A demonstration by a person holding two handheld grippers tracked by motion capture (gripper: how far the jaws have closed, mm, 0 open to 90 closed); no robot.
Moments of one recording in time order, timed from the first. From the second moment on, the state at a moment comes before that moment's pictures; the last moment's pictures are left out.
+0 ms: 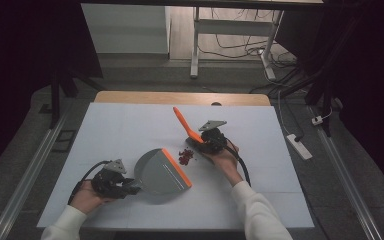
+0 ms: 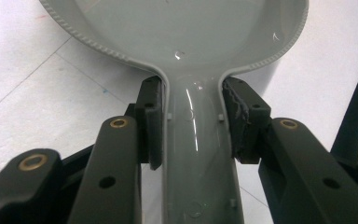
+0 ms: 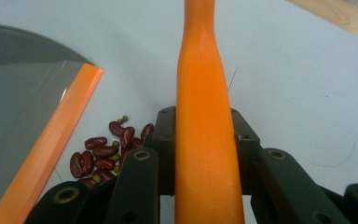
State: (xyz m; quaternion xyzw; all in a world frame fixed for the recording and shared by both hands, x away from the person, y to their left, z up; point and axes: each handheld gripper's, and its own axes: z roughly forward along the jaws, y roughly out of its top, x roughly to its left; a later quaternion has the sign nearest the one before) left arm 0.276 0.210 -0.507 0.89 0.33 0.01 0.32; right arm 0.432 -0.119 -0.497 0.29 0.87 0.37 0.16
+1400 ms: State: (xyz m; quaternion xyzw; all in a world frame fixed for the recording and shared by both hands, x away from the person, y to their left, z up) left arm 0.276 0.209 -0.507 0.89 0.33 0.01 0.32; right arm 0.380 -0.066 -0.493 0.20 0.89 0.39 0.12
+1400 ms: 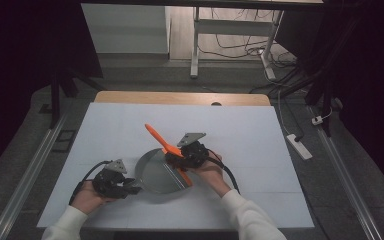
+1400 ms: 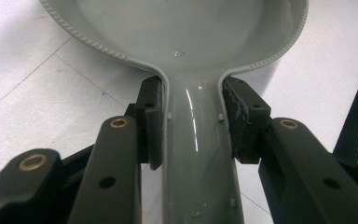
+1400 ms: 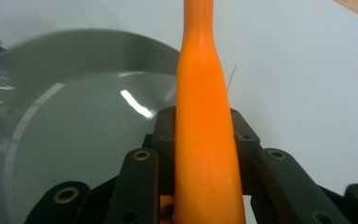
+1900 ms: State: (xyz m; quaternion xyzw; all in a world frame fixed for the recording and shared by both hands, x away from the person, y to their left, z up) left arm 0.276 0.209 -0.508 0.89 0.33 0.01 0.32; right arm 0.372 -0.073 -0.469 0.19 0.88 0.41 0.15
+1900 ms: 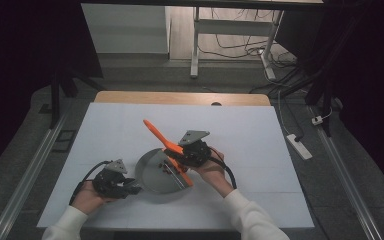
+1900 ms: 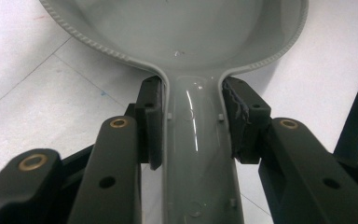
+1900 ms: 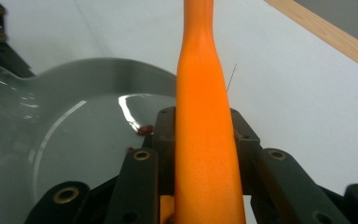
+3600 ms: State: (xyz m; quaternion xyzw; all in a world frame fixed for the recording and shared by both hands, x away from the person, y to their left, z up) left arm 0.276 0.208 -0.509 0.89 0.34 0.00 0.32; right arm 0.400 -0.103 -0.477 0.27 0.86 0.40 0.15
